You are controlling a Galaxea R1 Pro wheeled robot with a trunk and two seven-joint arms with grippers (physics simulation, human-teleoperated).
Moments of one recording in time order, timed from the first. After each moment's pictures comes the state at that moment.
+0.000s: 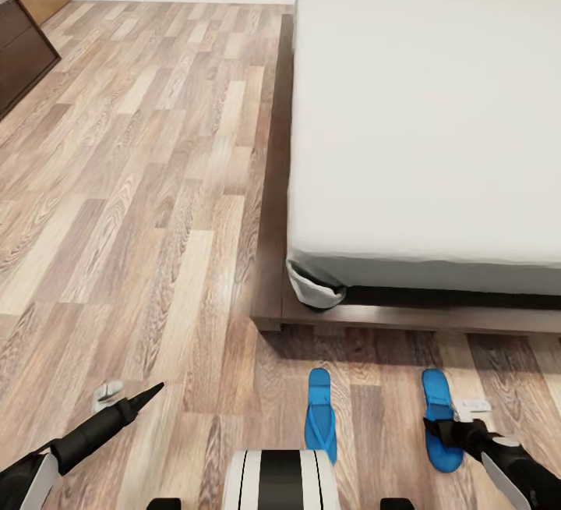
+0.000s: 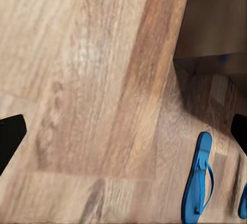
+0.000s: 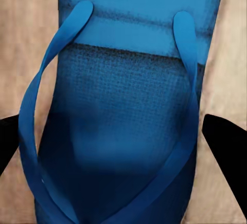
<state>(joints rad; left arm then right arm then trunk) -0.34 0.23 0.46 -0.79 0.30 0.35 -0.98 -0.47 -0.43 0.37 -0.54 -0.47 0.12 0.10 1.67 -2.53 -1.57</state>
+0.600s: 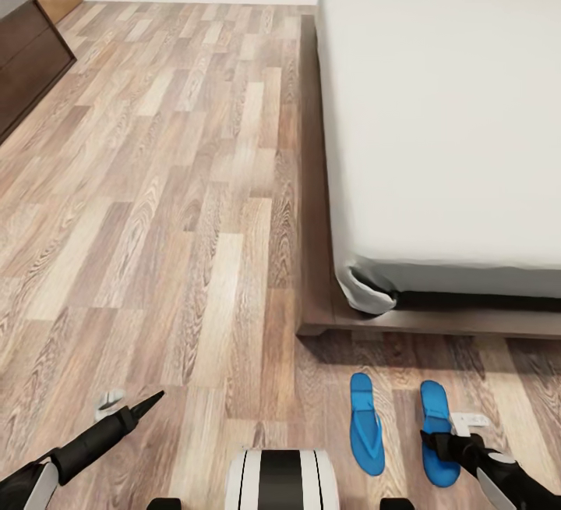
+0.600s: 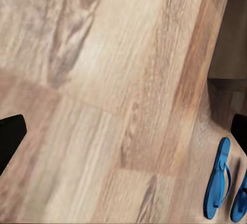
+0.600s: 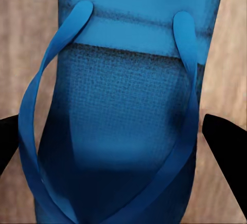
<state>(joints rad) -0.33 0.23 0.46 -0.74 0.29 0.35 -0.98 -0.47 -0.38 0.36 -0.43 -0.47 0.05 0.10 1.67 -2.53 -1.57</state>
